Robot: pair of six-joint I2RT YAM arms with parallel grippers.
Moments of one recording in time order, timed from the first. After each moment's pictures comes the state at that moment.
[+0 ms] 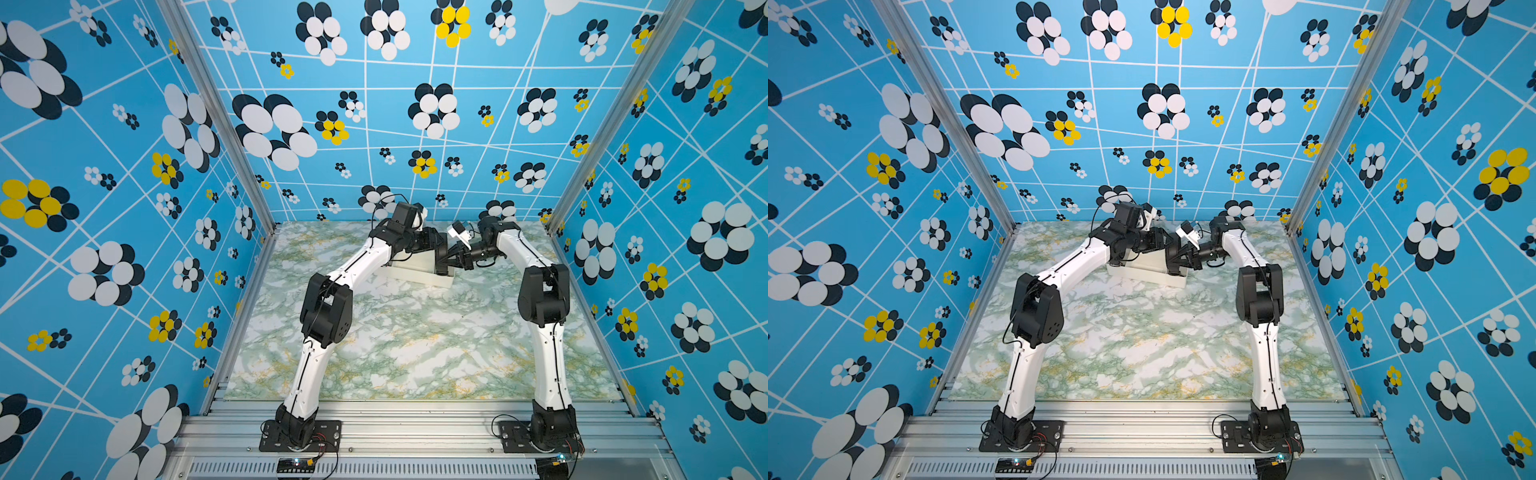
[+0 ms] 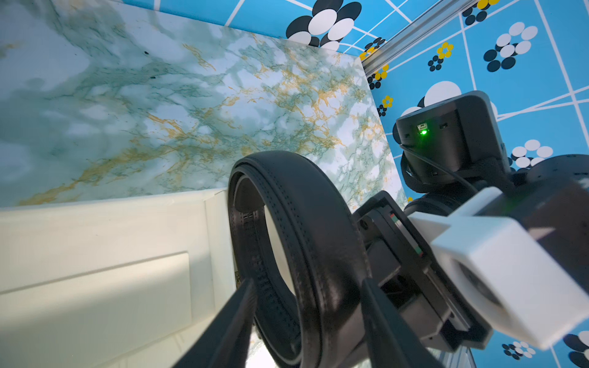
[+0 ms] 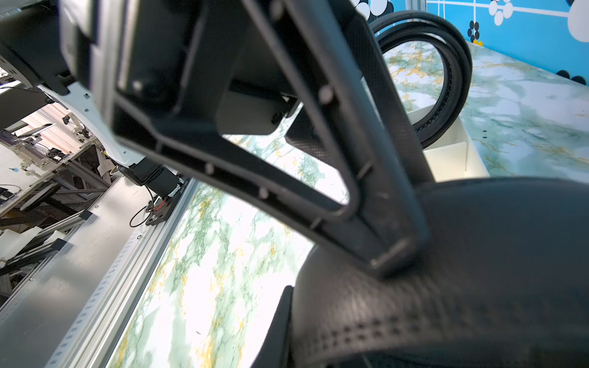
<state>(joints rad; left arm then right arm) -0.52 2.27 2.08 -0.44 0.43 -0.57 0.13 2.44 2.15 -1.16 -1.27 -1.07</state>
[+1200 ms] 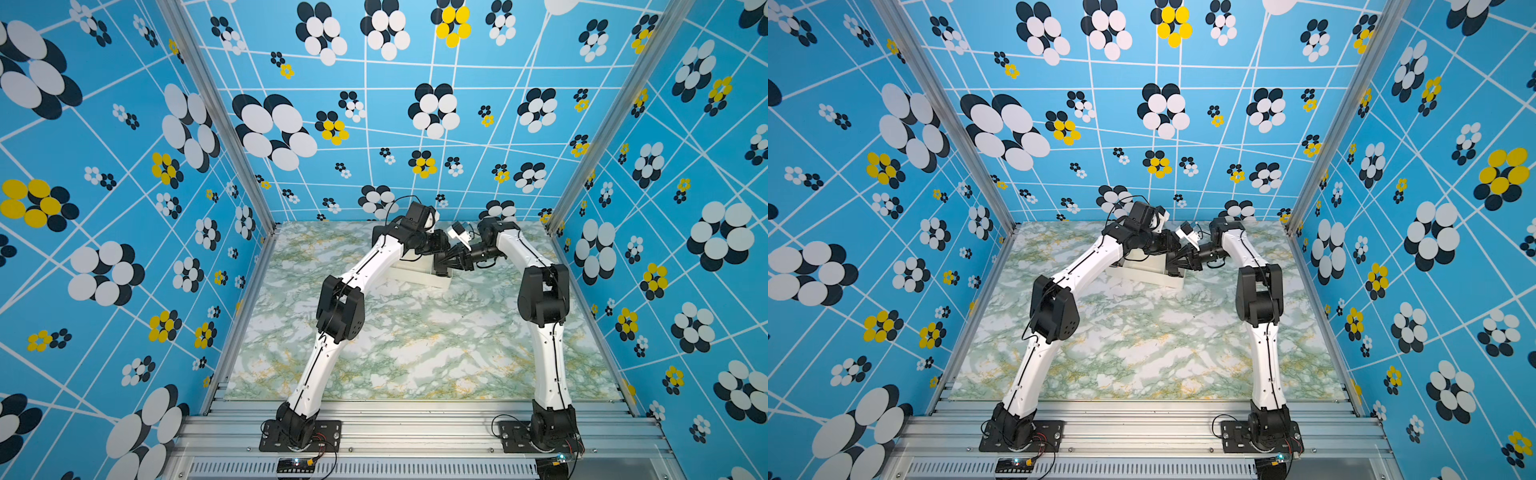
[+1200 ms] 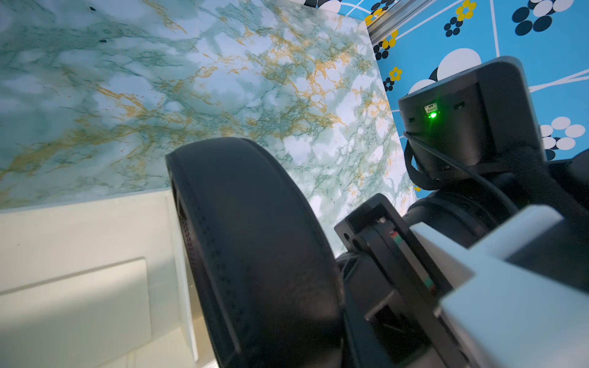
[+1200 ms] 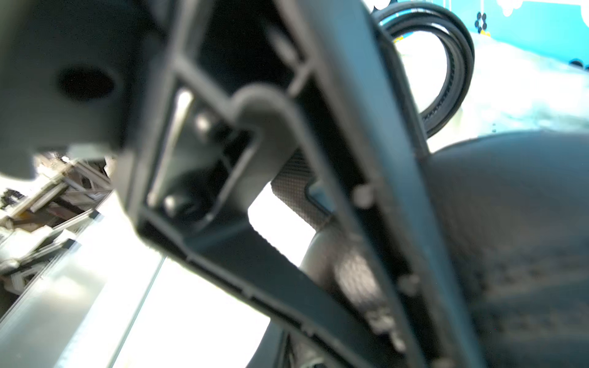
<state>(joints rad) -0.57 2.43 2.36 -0.65 0.44 -0.54 0.13 2.44 2.16 -1.21 -1.27 -1.09</state>
